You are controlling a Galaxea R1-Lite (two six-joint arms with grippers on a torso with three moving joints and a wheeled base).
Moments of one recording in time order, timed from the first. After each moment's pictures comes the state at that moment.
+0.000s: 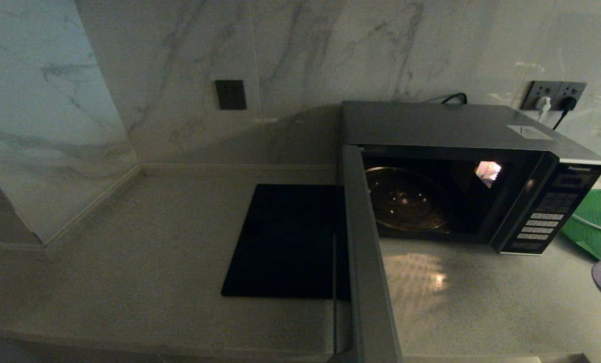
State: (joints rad) left arm 0.00 0.00 0.00 -0.01 0.02 -0.07; right arm -0.50 1.50 -0.88 0.48 -0.59 1.28
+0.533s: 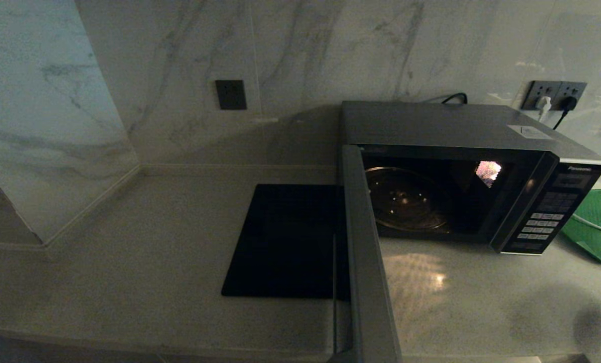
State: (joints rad) left arm 0.00 0.00 0.00 -0.01 0.02 -0.07; right arm -0.69 1.72 -0.85 0.29 -0.53 1.25
